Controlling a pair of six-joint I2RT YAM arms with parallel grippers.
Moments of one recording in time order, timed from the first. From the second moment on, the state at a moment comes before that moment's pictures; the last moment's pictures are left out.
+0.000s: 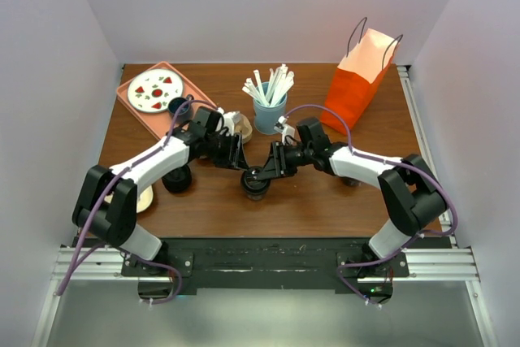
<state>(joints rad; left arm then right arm) -0.47 1.52 0.98 -0.42 0.46 -0.39 0.57 1.64 0.87 -0.02 -0.71 0.55</state>
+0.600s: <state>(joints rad) -0.38 1.36 0.89 -0.54 0.47 -0.43 0.59 1.63 0.87 -0.02 -0.66 0.59</state>
